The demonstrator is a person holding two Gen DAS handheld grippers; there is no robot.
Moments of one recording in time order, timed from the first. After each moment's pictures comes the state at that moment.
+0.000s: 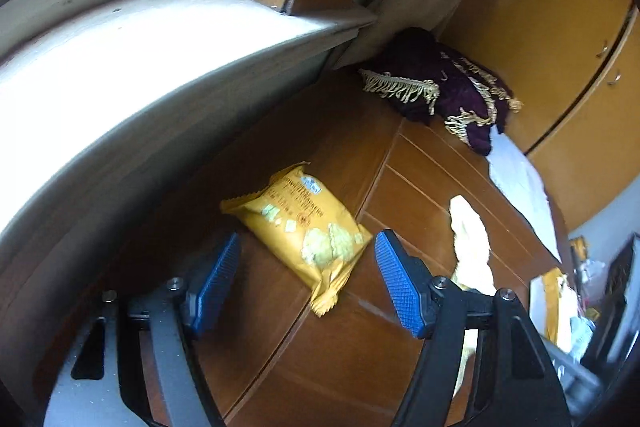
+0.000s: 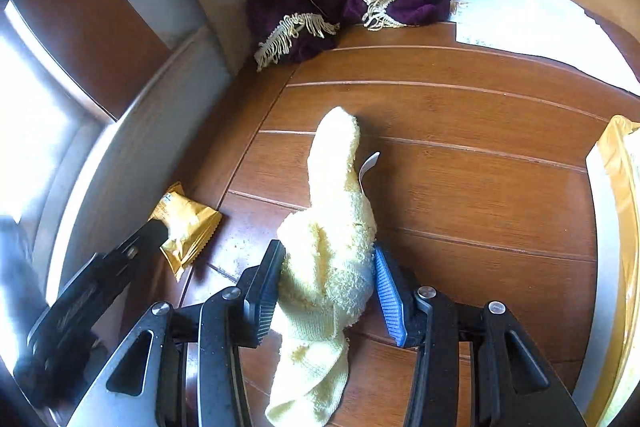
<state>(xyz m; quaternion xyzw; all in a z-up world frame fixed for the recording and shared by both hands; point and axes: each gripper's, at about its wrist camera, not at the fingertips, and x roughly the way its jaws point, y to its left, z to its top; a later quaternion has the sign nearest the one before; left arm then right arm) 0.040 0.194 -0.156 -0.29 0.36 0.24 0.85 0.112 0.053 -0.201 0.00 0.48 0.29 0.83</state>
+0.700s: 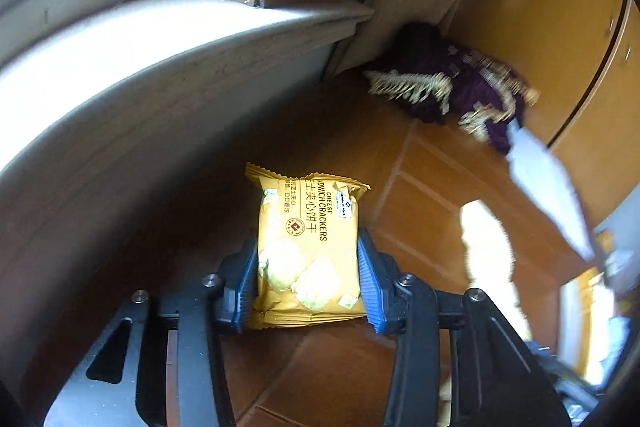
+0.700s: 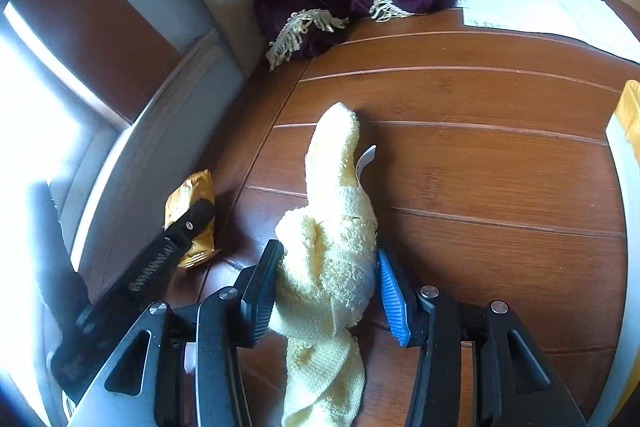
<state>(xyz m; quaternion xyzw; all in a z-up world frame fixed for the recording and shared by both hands) 0.049 0.189 -0.164 -0.27 0.33 0.25 0.87 0.109 0.055 -0.209 0.04 0.48 0.32 0.82</state>
